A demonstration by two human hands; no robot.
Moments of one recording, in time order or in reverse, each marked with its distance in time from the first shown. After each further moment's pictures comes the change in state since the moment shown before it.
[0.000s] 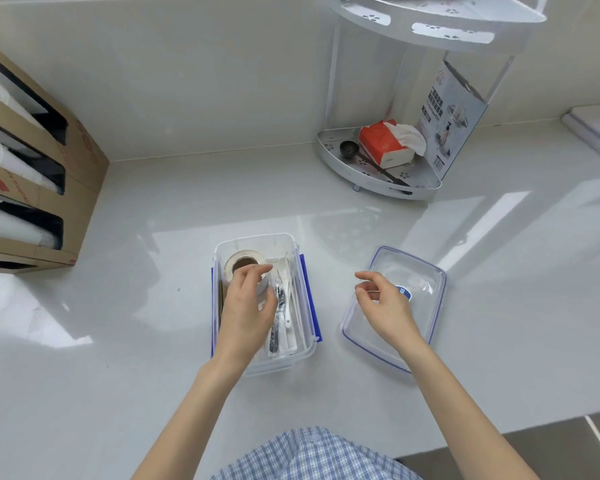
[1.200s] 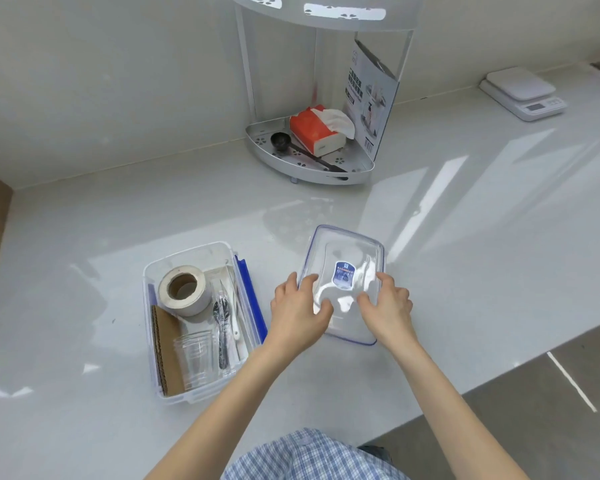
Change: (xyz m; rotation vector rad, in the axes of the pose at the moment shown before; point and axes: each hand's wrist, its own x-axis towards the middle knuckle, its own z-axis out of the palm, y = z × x) left_hand 0.004 0.067 0.106 0.242 -0.513 -0.050; right_hand -0.009 0.035 -0.049 -0.099 0.189 0.333
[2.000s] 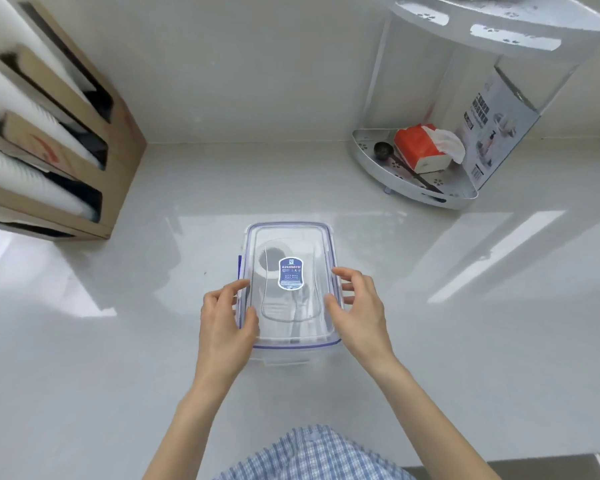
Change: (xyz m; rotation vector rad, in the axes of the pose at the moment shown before) left_hand -0.096 -0.116 -0.085 -0.379 0.590 -0.253; right_hand -0.066 -0.073 0.083 0.134 -0.247 -0.491
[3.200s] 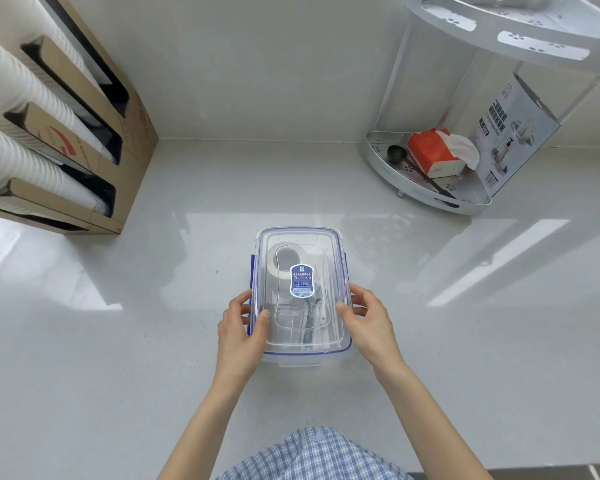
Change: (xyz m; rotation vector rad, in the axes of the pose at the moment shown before) left_hand 0.005 -0.036 0.012 -0.209 -0.058 -0.204; right_hand 0.007 0.020 0.014 0.120 -0.048 0.231
